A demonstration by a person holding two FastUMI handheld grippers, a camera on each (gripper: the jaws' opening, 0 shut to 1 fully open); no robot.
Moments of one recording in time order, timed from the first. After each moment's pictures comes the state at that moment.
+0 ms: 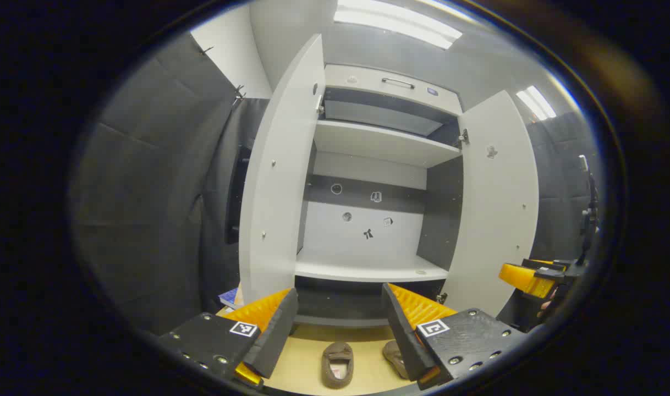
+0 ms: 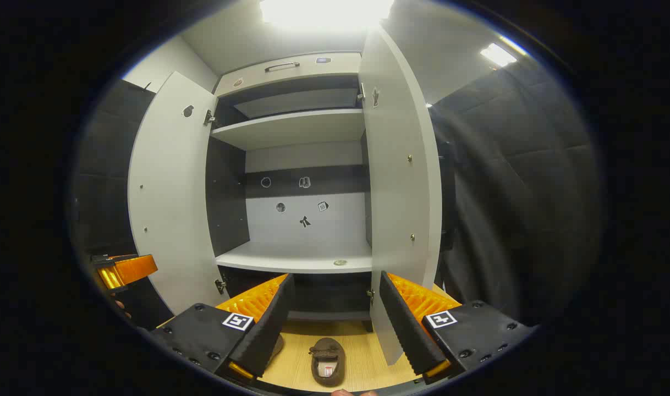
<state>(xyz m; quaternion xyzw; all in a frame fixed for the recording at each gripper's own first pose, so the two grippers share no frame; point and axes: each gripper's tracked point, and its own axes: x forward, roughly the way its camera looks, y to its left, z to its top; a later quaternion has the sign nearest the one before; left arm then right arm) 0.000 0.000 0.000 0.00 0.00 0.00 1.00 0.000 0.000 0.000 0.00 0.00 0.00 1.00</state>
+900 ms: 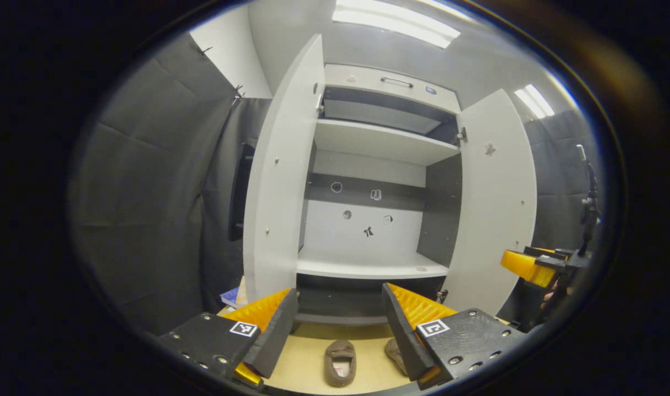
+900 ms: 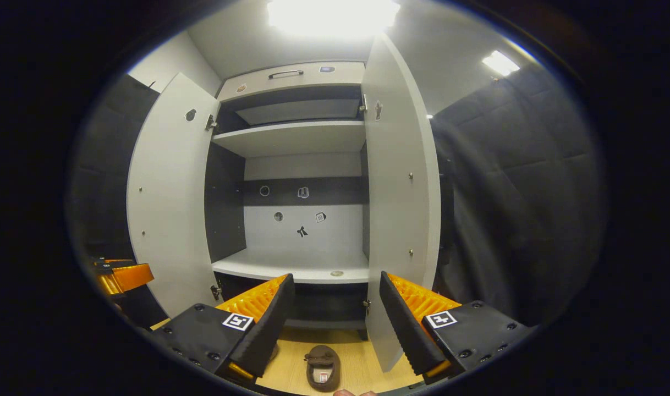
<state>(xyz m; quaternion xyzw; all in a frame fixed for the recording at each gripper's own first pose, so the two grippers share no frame) -0.003 0.003 -0.003 0.01 0.00 0.00 1.00 0.001 0.003 0.010 -0.02 -0.02 -0.01 1.00</state>
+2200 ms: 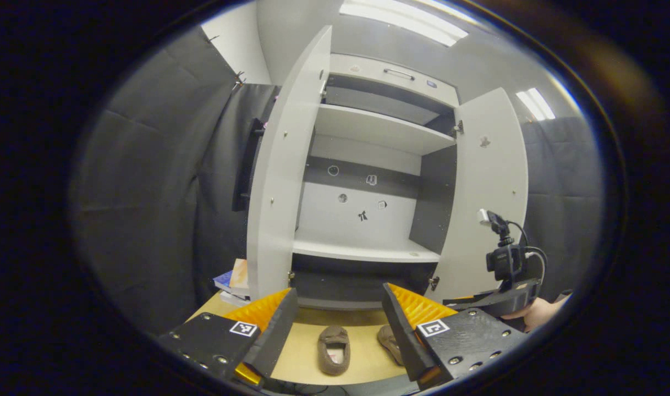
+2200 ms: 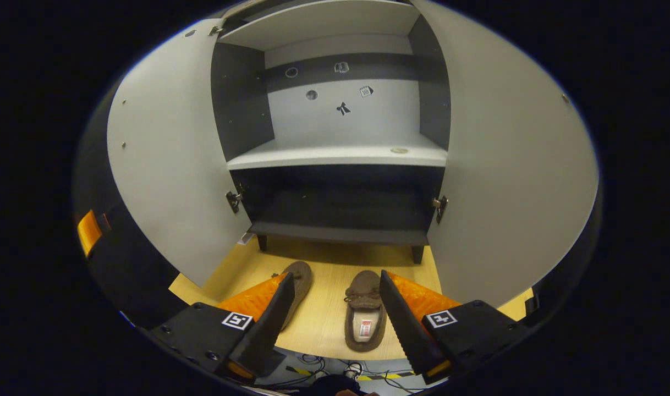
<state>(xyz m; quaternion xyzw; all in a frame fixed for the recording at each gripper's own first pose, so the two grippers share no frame) -0.023 0.005 -0.032 -0.01 0.04 -0.03 1.00 0.057 0.073 -0.185 0.01 0.30 0.09 0.95</state>
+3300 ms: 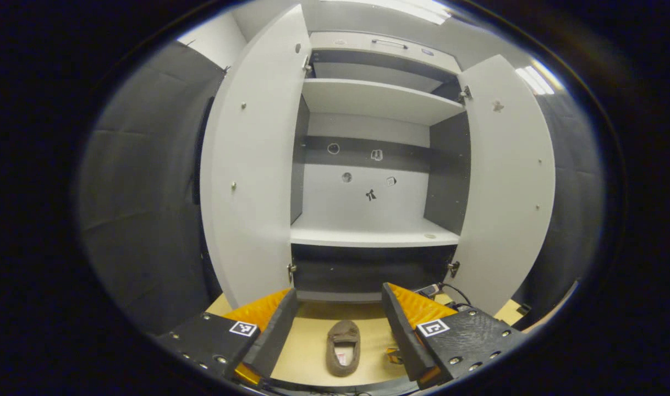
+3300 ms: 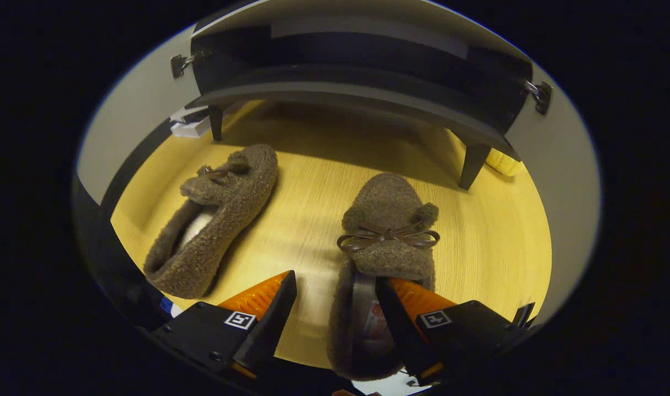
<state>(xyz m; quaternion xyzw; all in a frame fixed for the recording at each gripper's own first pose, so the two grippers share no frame) 0.039 -0.009 -0.066 0.04 0.10 0.02 0.99 0.108 0.062 -0.412 -0.13 0.47 0.09 0.87</state>
